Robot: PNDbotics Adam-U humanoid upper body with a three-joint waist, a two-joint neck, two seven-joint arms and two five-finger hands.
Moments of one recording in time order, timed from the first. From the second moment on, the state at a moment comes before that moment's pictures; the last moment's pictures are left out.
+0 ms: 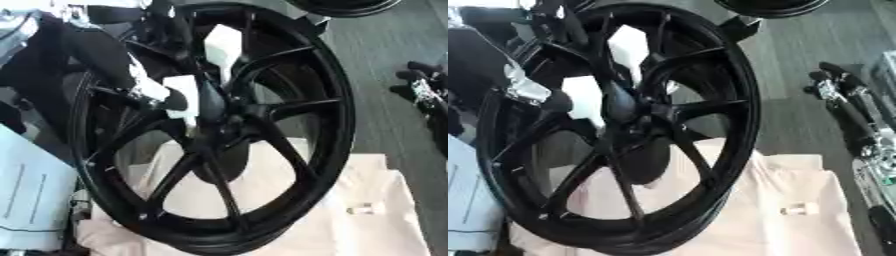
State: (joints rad) left arm -1.15 0.78 -0.65 -1.79 -0.20 0.43 -0.80; right arm -0.18 -0.50 -0.06 -1.68 -0.25 0.01 -0.07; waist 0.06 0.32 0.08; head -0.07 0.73
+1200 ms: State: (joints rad) left arm -1.13 0.75 -0.67 -1.74 -0.23 0.44 -0.80; right arm -0.18 -0.50 -0.06 -1.67 -0.25 0.01 -0.07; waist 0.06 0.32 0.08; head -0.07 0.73
